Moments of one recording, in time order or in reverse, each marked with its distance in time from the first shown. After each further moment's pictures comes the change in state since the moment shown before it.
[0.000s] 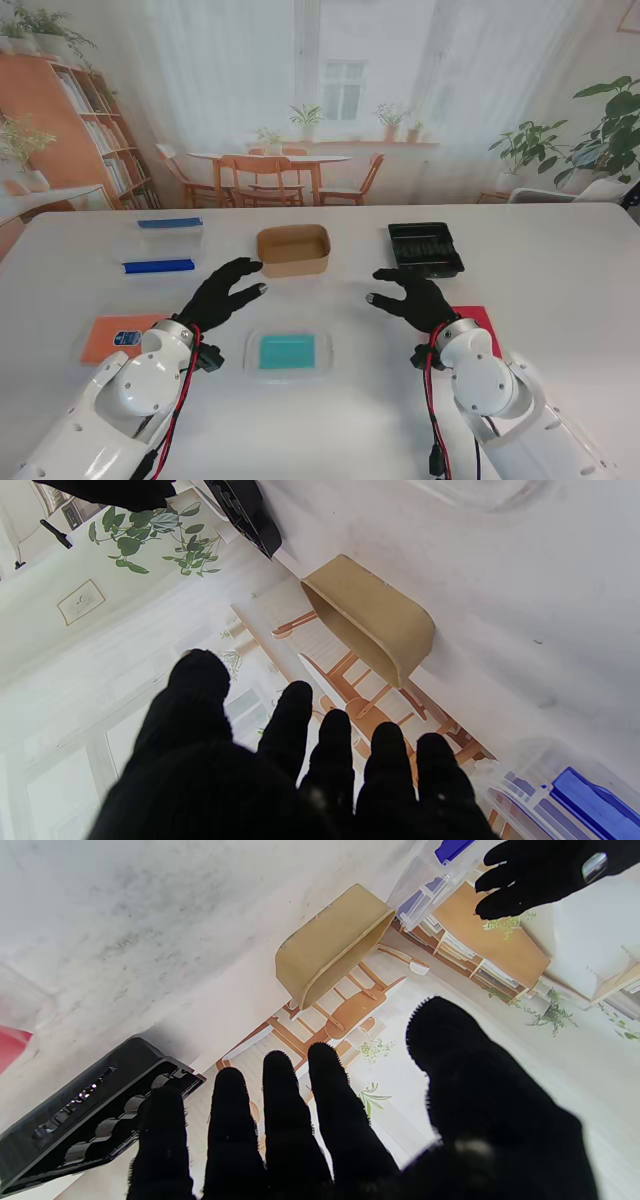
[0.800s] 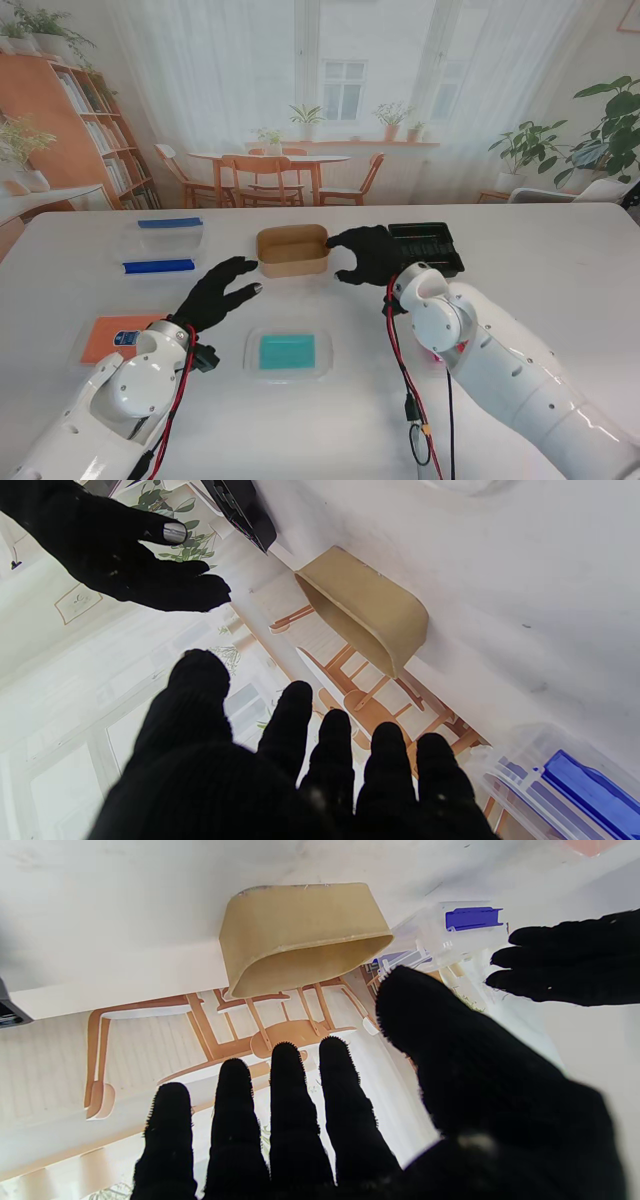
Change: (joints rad) left arm 0.013 -0.001 -0.023 -0.003 0.023 -0.014 0.003; right arm 0.476 0.001 -0.391 0.351 -0.222 -0.141 -0.082; left_hand 0.000 0.000 0.000 0.000 0.000 0.000 0.000 0.000 0.000 0.000 0.002 0.001 0.000 0.000 0.000 0.000 0.000 0.000 0.000 0.001; right_hand 0.039 -0.274 0.316 -0.018 -0.021 -0.086 0.094 0.064 0.000 -0.063 0.131 0.056 -0.003 -0.028 0.137 0.054 -0.021 -0.045 0.129 0.014
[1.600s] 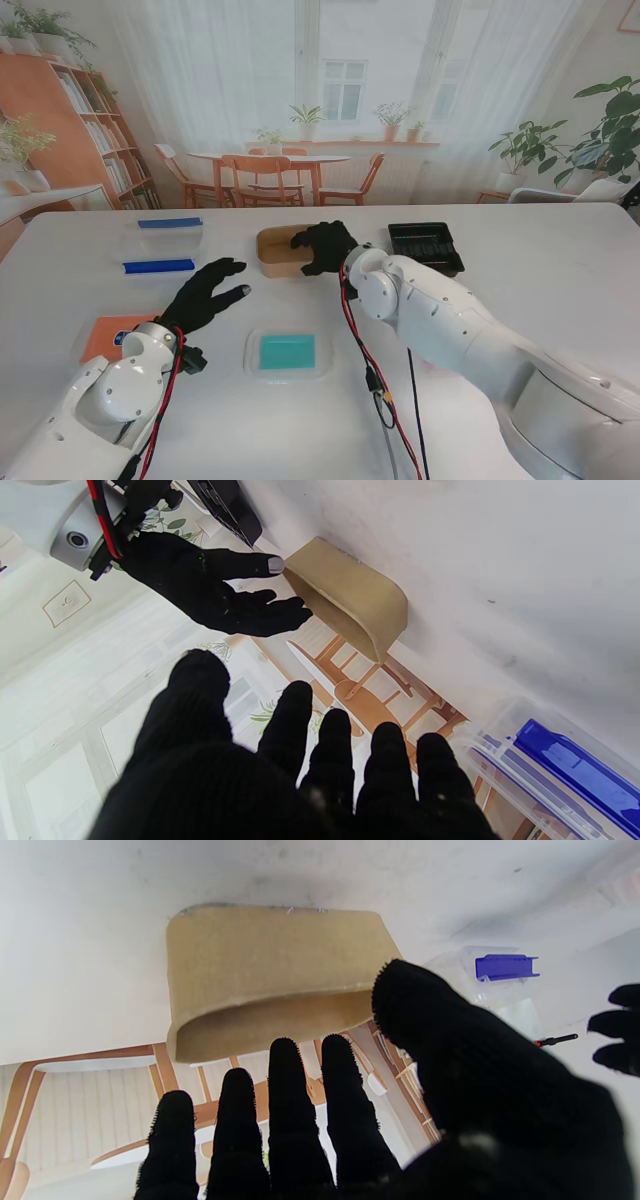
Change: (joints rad) left arm 0.041 0.010 -0.059 -0.034 0.035 -0.001 -0.027; right arm 0.378 -0.276 -0.431 0.577 0.206 -0.020 -0.083; left_hand 0.000 0.000 0.000 0.000 0.001 0.000 0.000 0.000 0.000 0.000 0.005 0.008 0.000 0.000 0.000 0.000 0.000 0.000 0.000 0.001; right_hand 0.001 -0.051 0.052 -0.009 -0.026 -0.014 0.098 0.023 -0.016 0.016 0.143 0.041 -0.094 -0.023 0.089 0.000 -0.027 -0.032 -0.082 0.020
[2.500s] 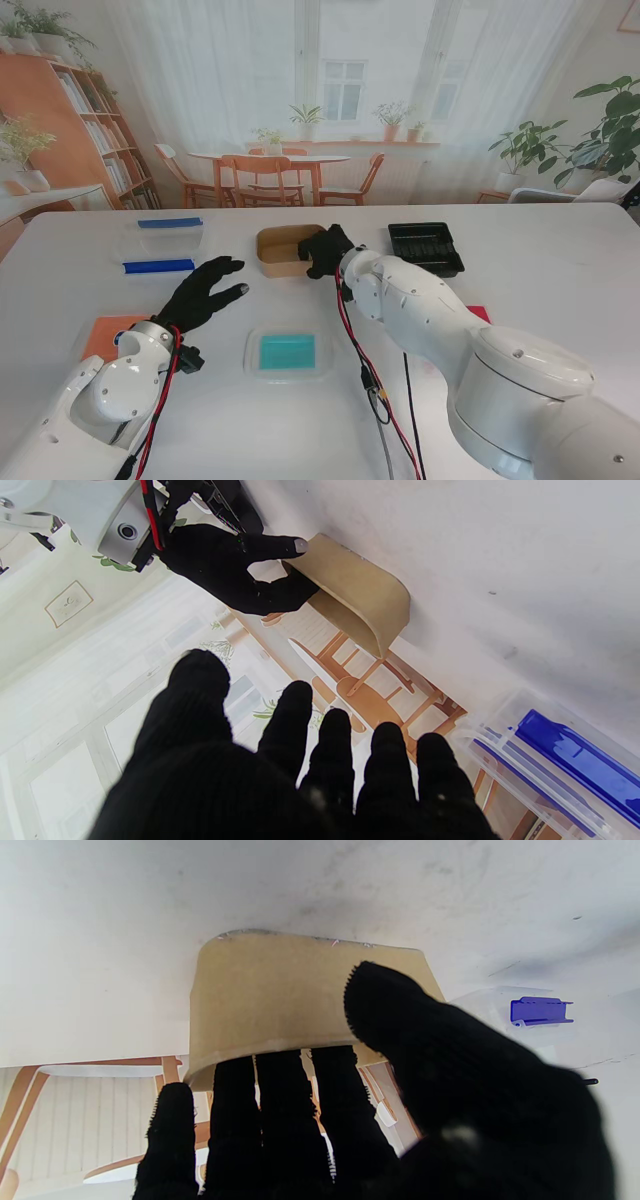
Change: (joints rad) left arm 0.015 0.005 -0.016 -0.031 0.007 0.010 -0.014; right arm 0.089 -0.199 -0.127 0.412 -0.004 -0.122 -0.101; left_hand 0.000 0.000 0.000 0.000 0.001 0.000 0.000 0.000 0.000 0.000 0.002 0.000 0.000 0.000 0.000 0.000 0.000 0.000 0.000 0.001; right_hand 0.083 -0.047 0.091 -0.063 0.185 0.061 0.288 0.025 0.344 0.072 0.229 0.094 0.220 0.031 0.158 0.014 0.012 0.011 0.146 -0.026
